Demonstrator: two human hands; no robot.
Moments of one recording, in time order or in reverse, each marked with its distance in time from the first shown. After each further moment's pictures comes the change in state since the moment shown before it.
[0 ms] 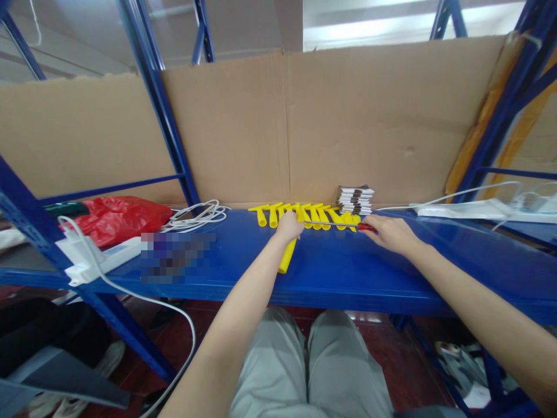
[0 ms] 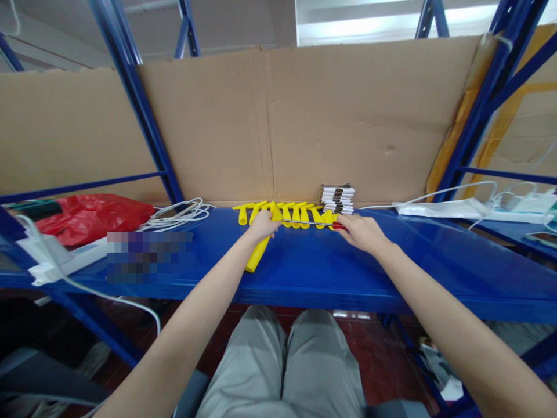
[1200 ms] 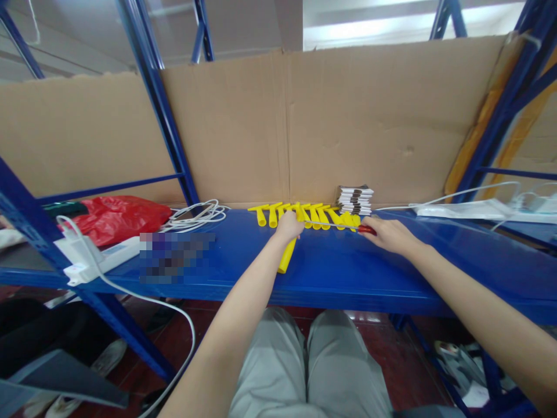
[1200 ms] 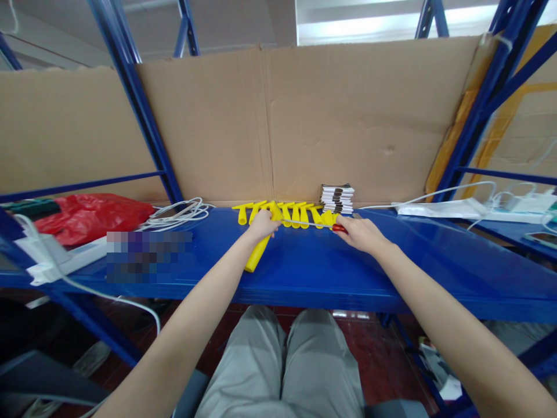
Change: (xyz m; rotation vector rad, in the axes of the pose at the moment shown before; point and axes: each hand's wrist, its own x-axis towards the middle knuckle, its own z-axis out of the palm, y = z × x) left_hand -0.003 0.003 -0.003 -0.007 -0.007 -0.003; right_hand 0.001 0.001 0.004 0.026 -0.109 0.023
